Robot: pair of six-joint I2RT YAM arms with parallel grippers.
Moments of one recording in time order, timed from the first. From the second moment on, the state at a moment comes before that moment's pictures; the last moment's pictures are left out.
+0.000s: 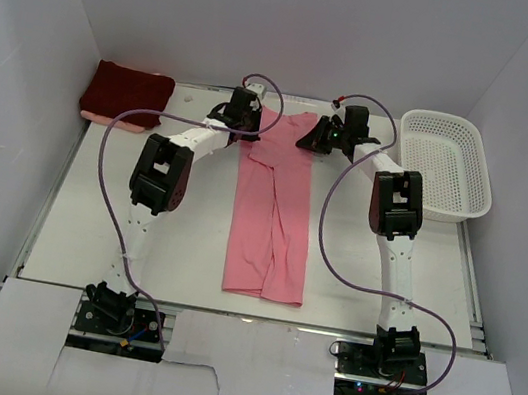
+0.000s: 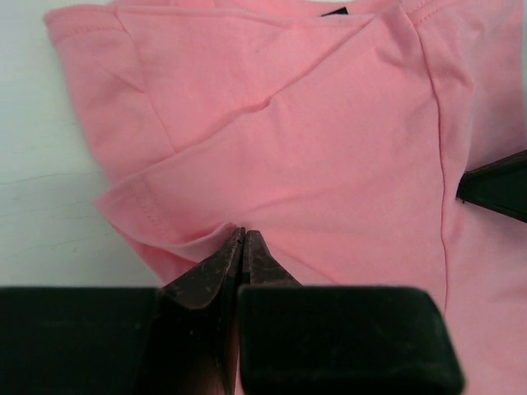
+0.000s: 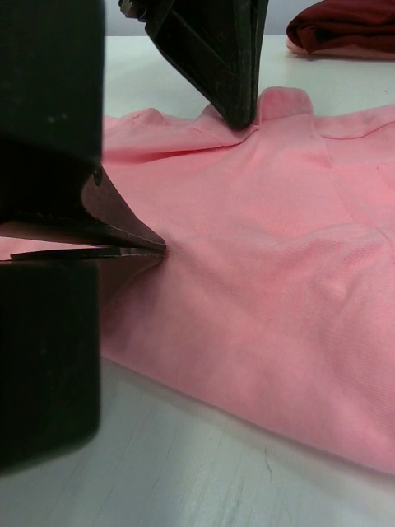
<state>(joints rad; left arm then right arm) -0.37 2.41 1.94 -0.16 -0.01 -0.22 0.25 2.61 2.08 -0.08 -0.67 0.54</state>
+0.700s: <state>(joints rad) -0.37 2.38 1.89 -0.19 -0.34 -0.19 0.25 2.61 2.08 -0.08 -0.67 0.54</state>
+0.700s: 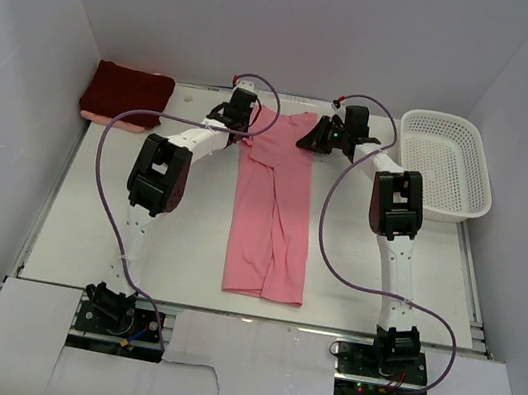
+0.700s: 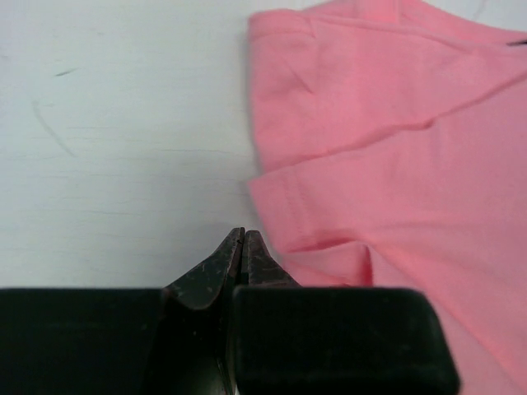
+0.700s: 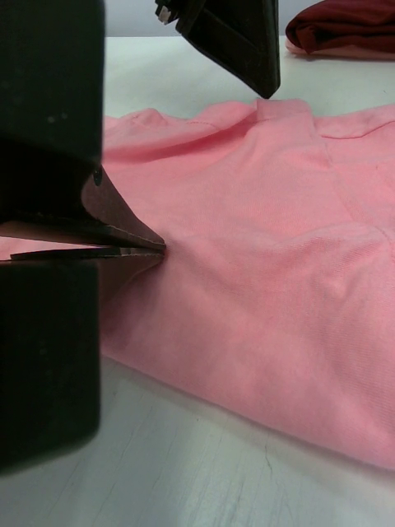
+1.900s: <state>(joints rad) -0.36 2.09 1.64 -0.36 0.11 -0.70 0.25 2.61 2.08 -0.08 -0.67 0.54</state>
